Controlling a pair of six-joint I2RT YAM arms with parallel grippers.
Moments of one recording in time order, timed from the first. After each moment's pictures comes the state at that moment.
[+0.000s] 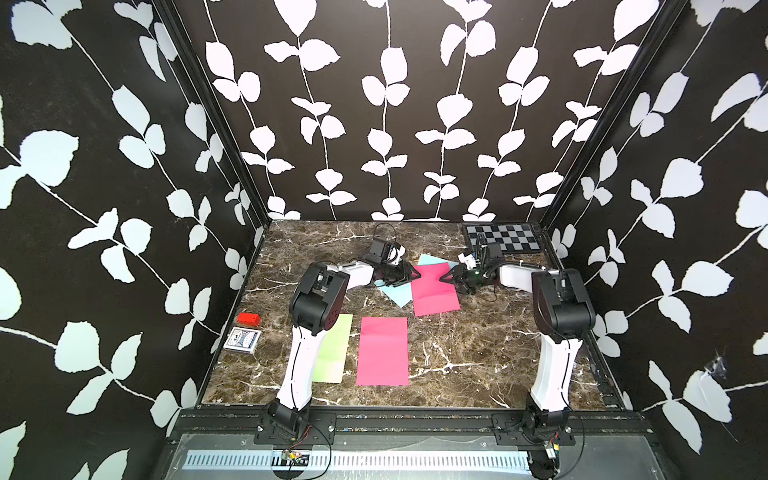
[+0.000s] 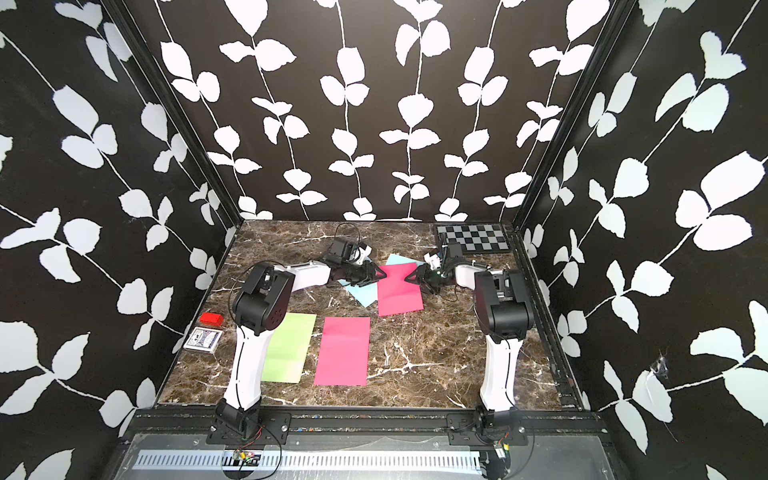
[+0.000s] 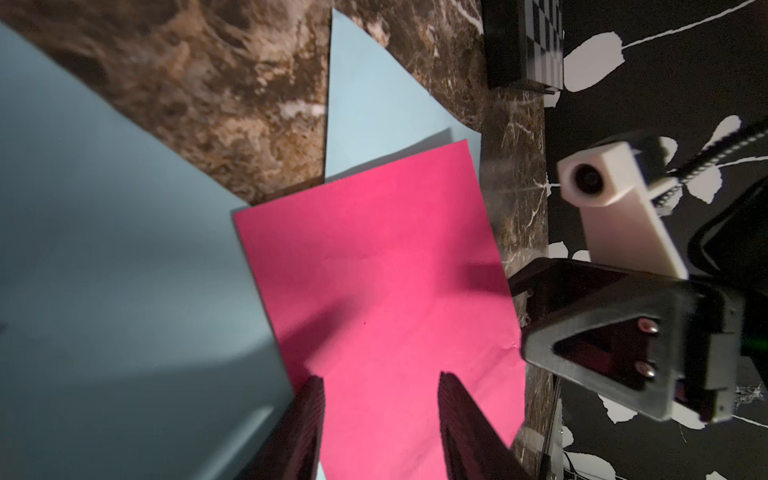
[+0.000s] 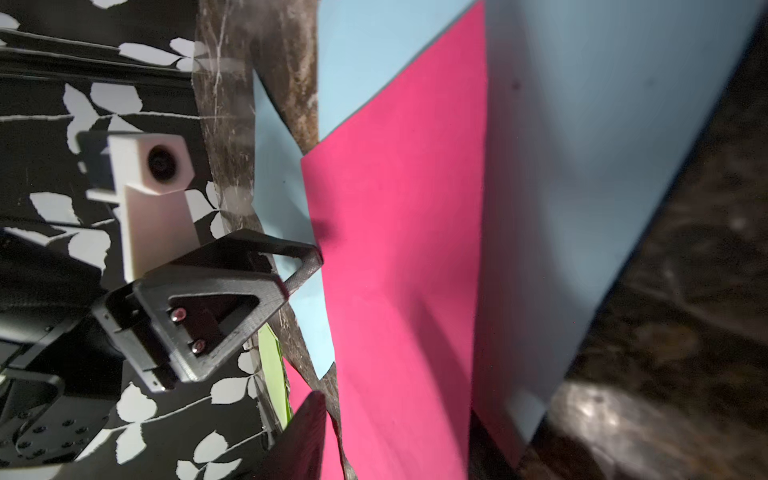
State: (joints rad) left arm -0.49 2.27 1.52 -0.06 0.68 -0.61; right arm 0.14 2.07 1.26 -0.25 -0.83 0.54
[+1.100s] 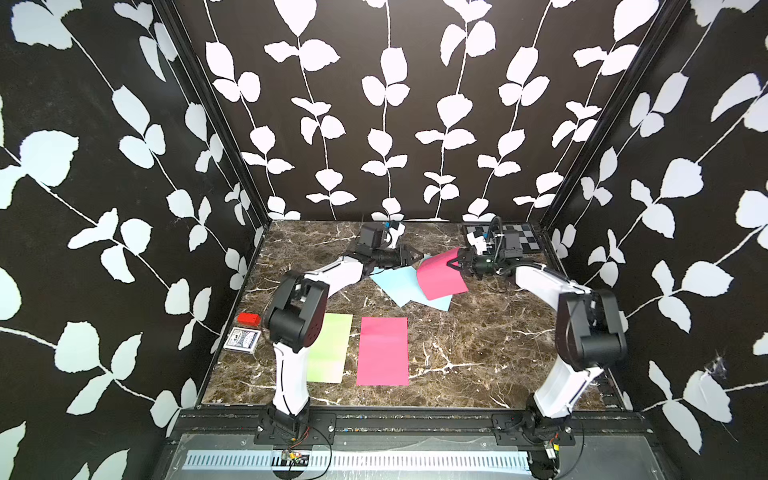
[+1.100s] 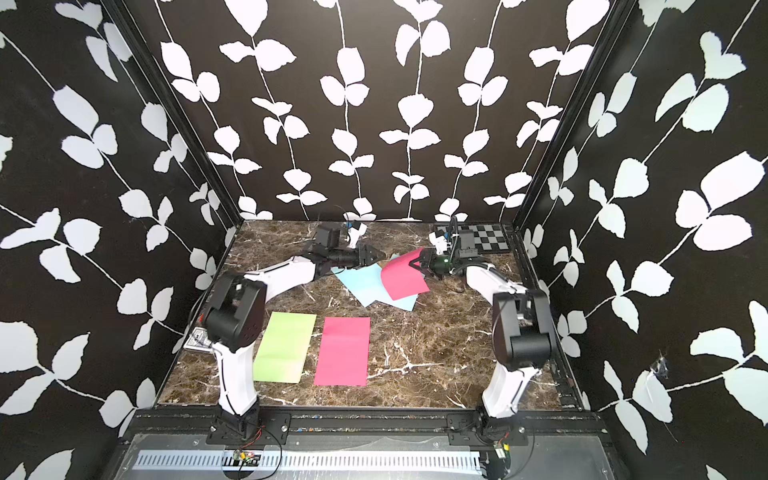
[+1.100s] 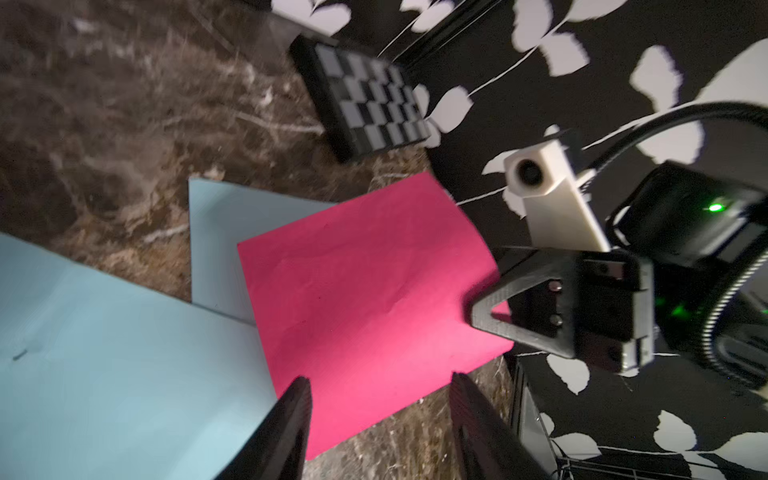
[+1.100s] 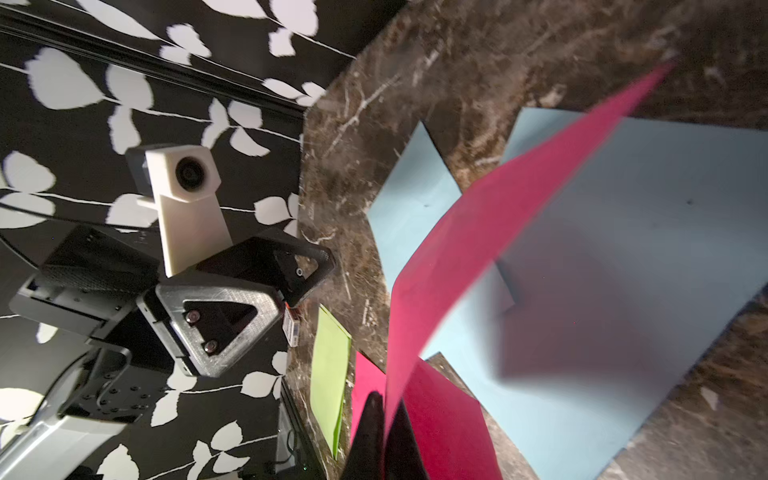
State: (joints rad) left arm -0.46 1.95 1.37 0.12 0.73 -0.60; right arm 0.15 1.73 1.17 -0.12 -0.88 0.62
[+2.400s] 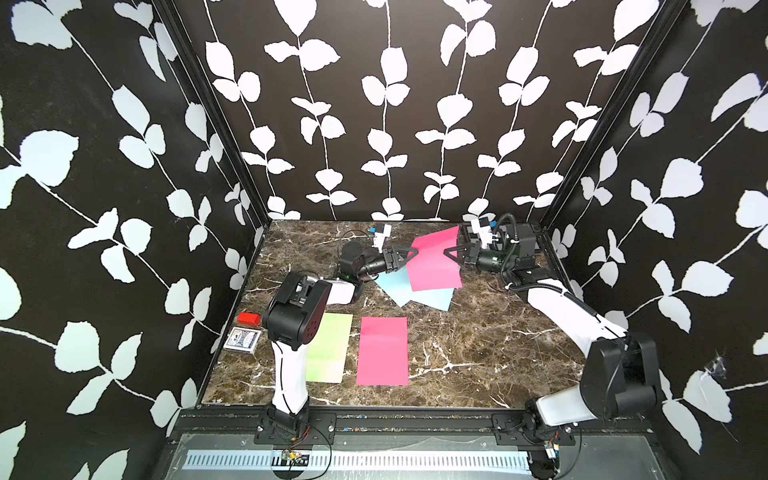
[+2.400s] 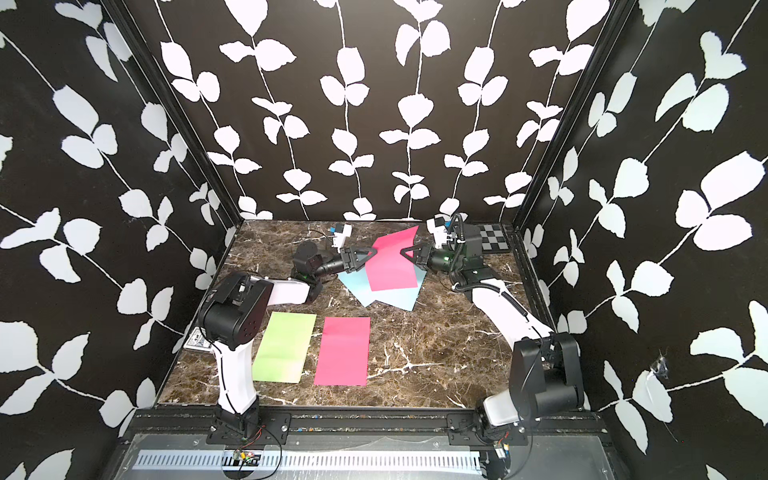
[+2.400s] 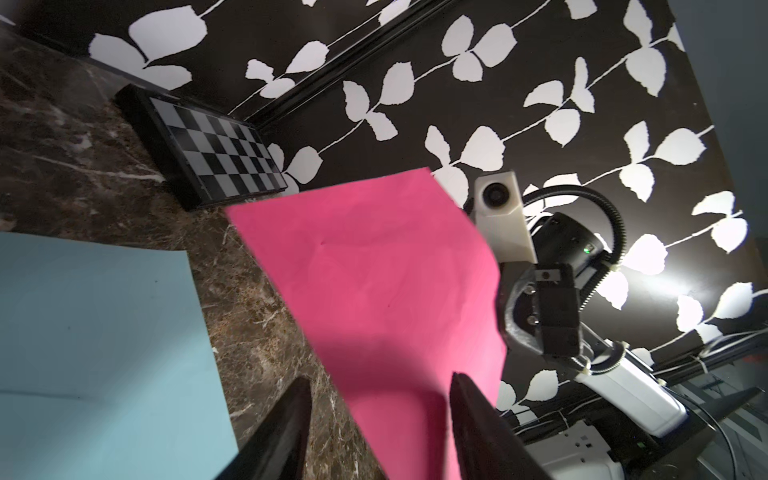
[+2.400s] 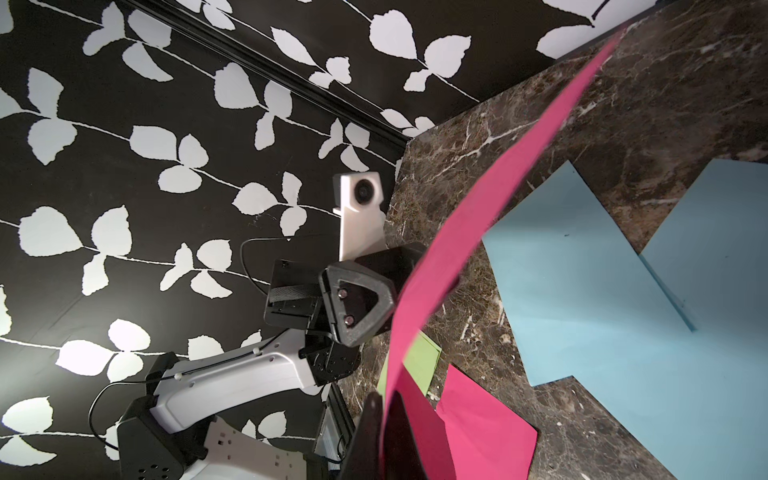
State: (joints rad) left arm -0.42 2.02 1.09 1.11 0.94 -1.16; right arm 0.23 1.47 1.06 0.06 -0.88 0.81
